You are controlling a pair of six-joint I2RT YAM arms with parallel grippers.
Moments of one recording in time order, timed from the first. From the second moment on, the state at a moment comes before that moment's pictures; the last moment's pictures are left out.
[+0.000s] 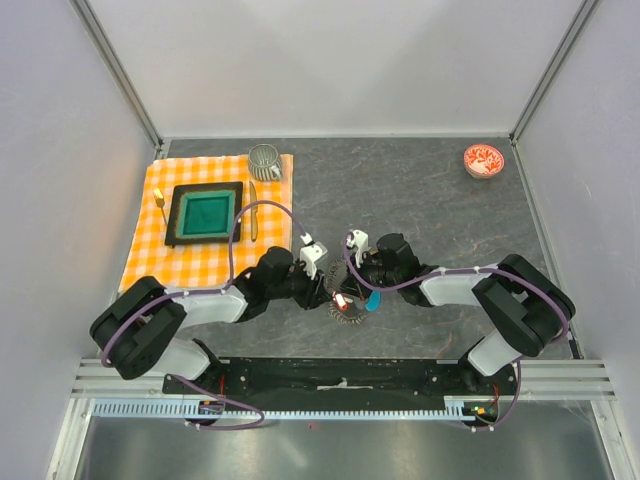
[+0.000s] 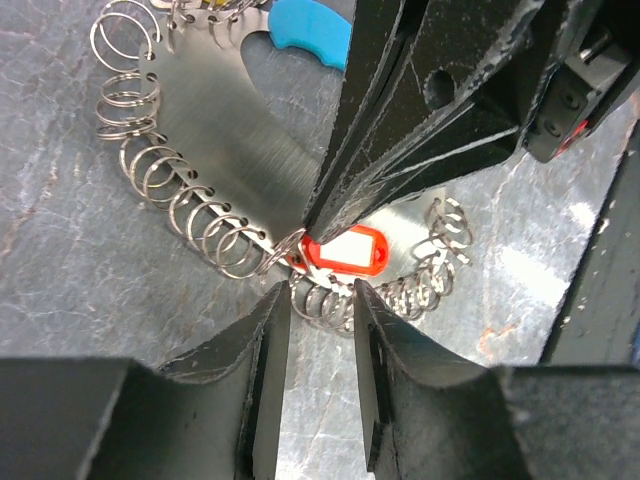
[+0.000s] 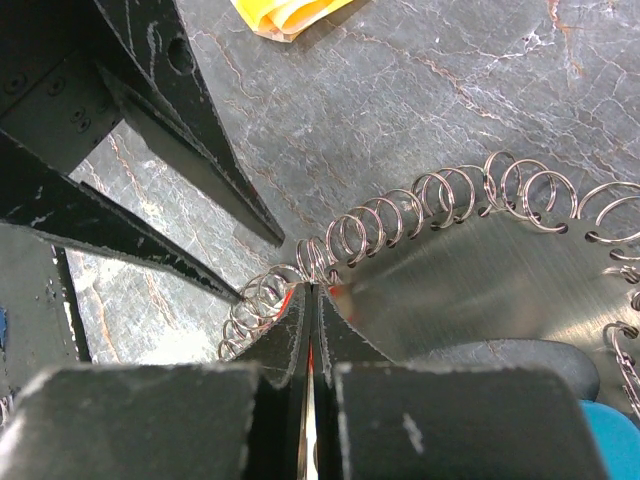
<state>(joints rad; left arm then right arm) -0.76 1.41 0.44 0.43 0.37 -0.19 0.68 1.57 0.54 0.45 -0.55 0.11</state>
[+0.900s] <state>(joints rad) -0.71 1.53 0.52 0.42 0.60 0.30 0.68 1.54 0.52 0.45 -0.54 0.10</state>
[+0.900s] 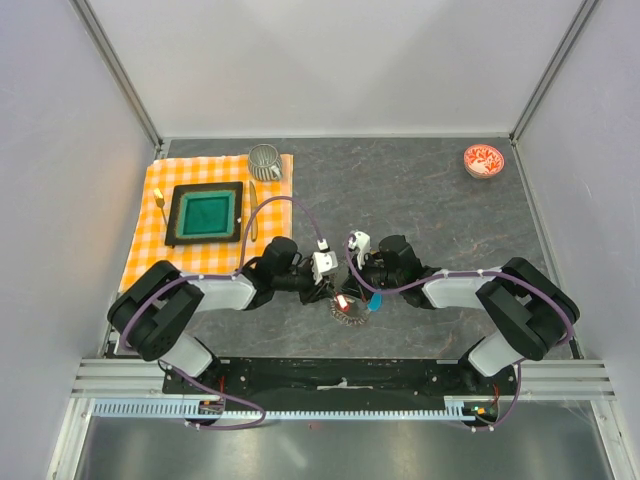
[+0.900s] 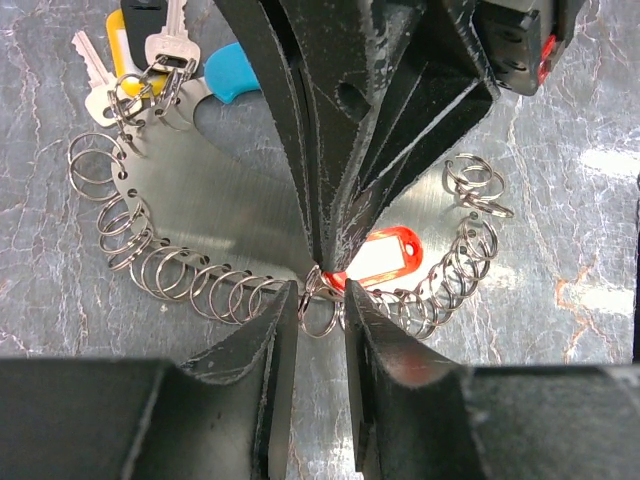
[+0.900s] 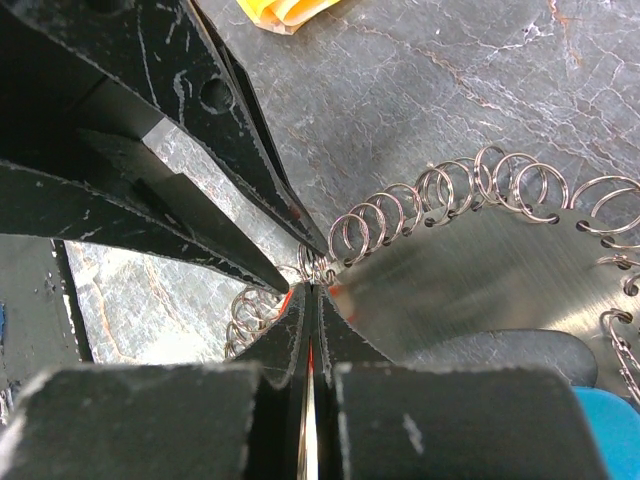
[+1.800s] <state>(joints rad) -0.70 1.56 0.56 0.30 0.69 0.33 0.68 1.50 0.50 0.43 -0.52 0.10</state>
